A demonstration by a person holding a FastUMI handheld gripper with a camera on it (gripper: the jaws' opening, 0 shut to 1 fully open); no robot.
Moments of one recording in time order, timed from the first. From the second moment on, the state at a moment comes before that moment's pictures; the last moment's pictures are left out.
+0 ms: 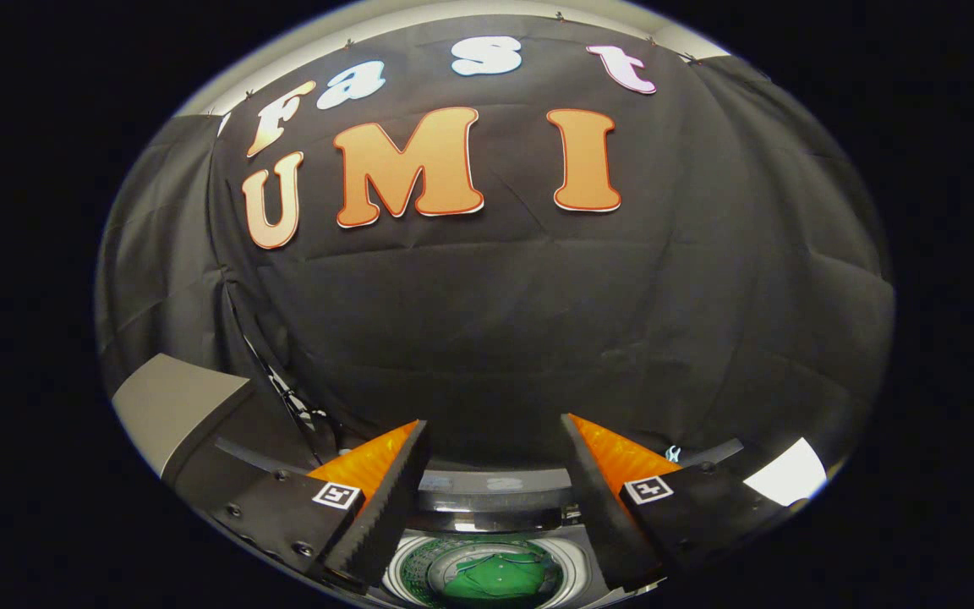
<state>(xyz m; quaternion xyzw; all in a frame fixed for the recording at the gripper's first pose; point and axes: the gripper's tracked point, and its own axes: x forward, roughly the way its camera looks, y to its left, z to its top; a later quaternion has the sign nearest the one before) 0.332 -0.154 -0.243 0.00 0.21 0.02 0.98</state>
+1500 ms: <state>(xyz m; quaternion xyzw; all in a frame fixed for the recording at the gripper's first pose) 0.209 -0.157 -0.247 0.01 0.21 0.02 0.98</state>
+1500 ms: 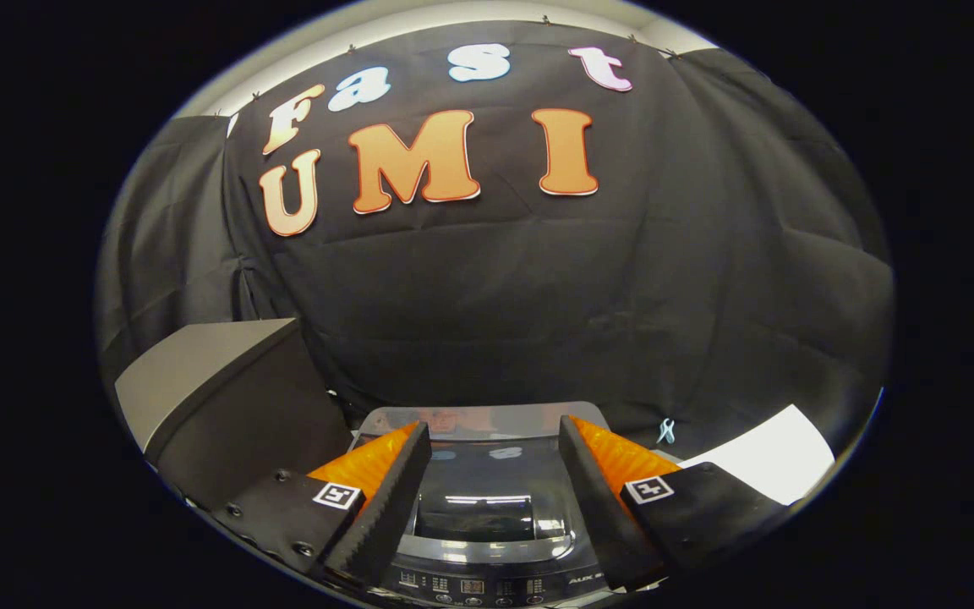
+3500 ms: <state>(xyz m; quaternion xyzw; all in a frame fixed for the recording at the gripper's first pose) 0.129 -0.174 0.033 0.00 -0.01 0.03 1.00</state>
